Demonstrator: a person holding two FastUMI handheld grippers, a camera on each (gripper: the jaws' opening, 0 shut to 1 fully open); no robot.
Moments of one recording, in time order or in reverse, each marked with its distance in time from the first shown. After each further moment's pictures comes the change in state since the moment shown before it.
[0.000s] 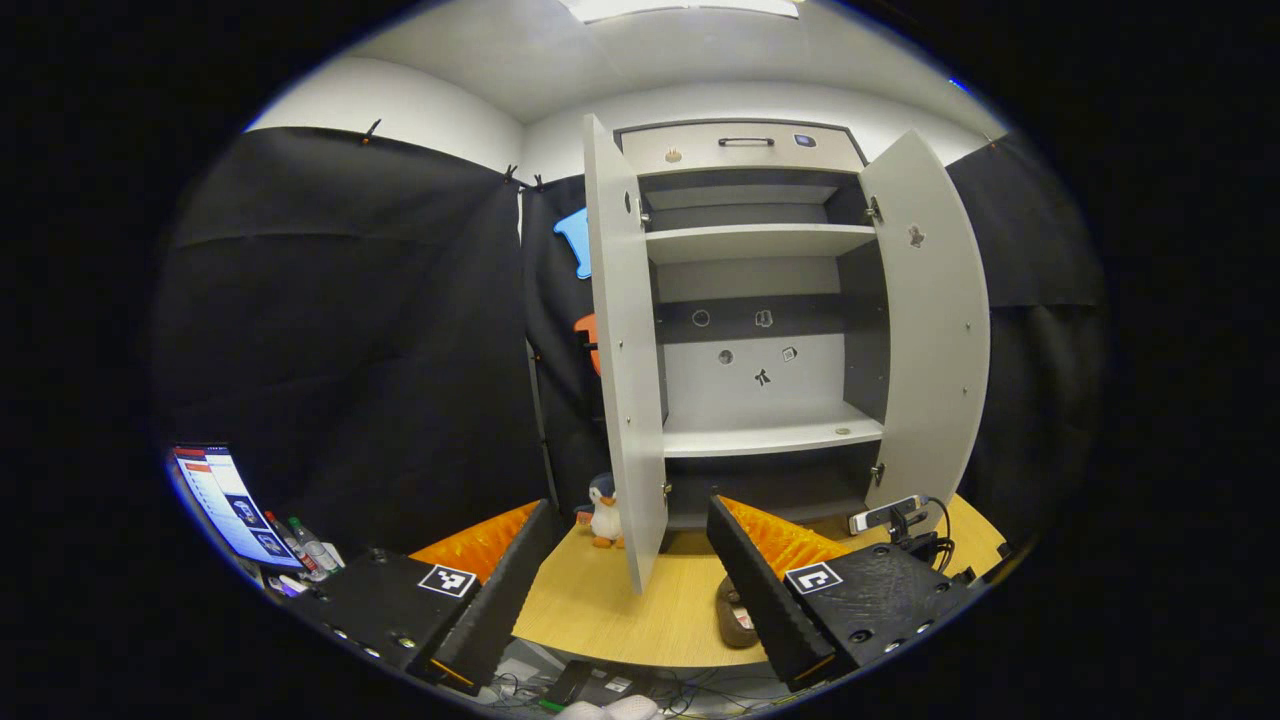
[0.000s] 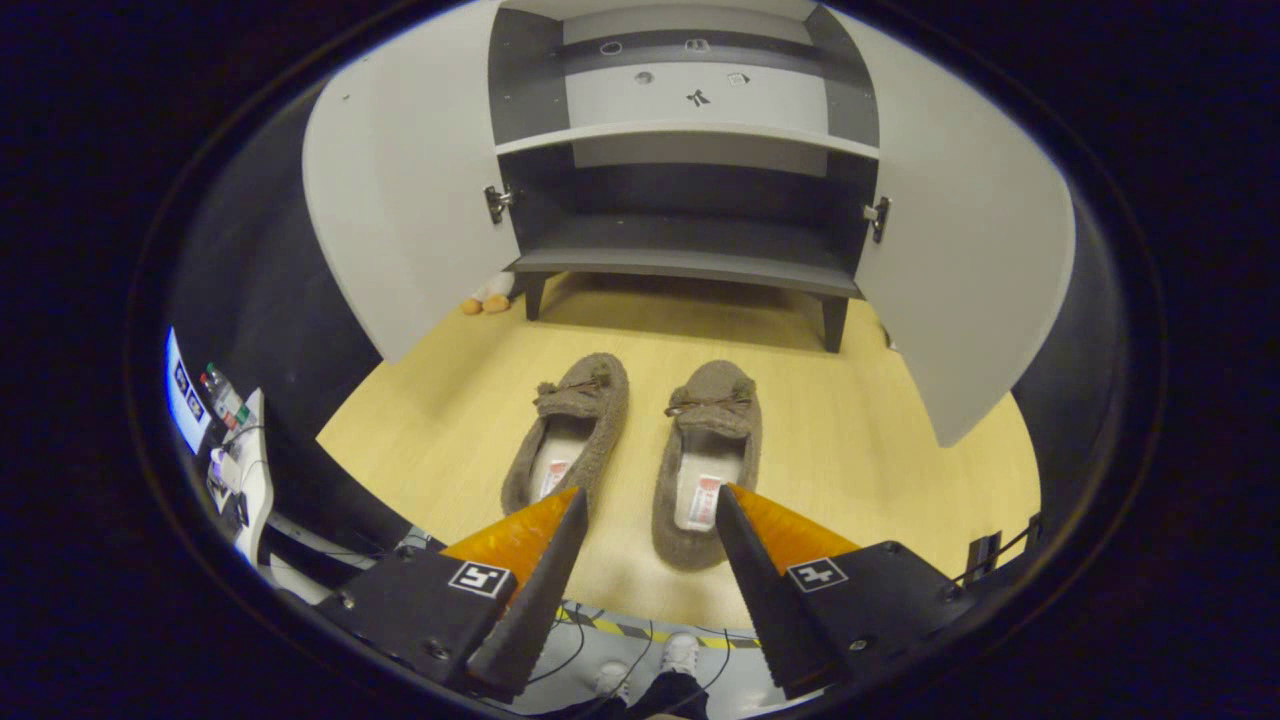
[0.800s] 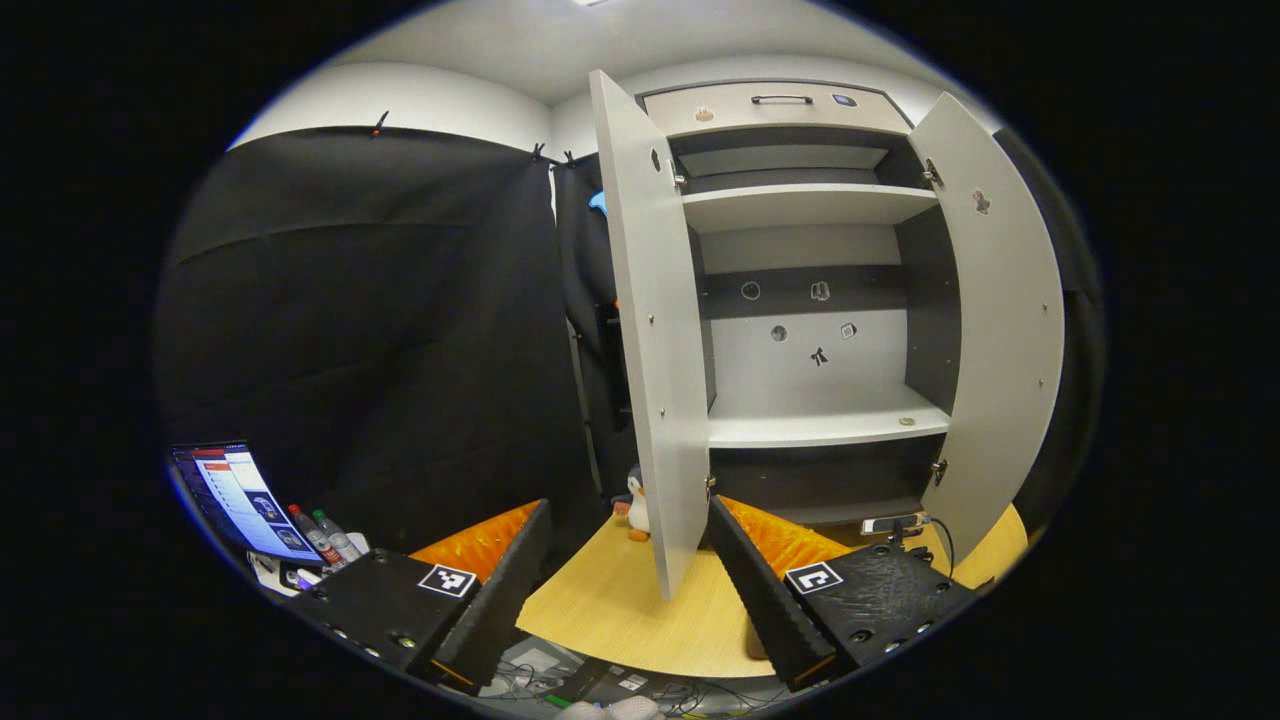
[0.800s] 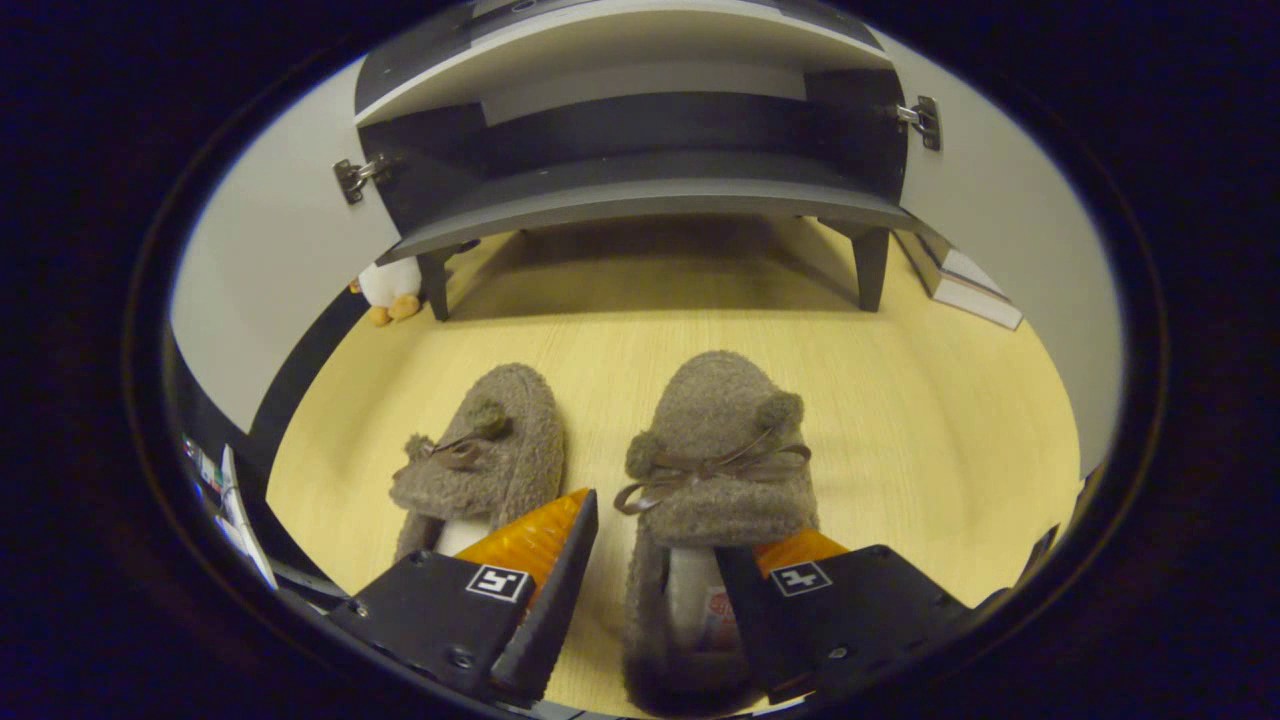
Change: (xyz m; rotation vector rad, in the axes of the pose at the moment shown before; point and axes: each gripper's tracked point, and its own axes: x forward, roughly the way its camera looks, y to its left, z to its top) left arm 0.060 0.001 -0.013 0.000 0.087 0.138; right arm 0.135 -0.030 0.027 0.151 0.047 -0.063
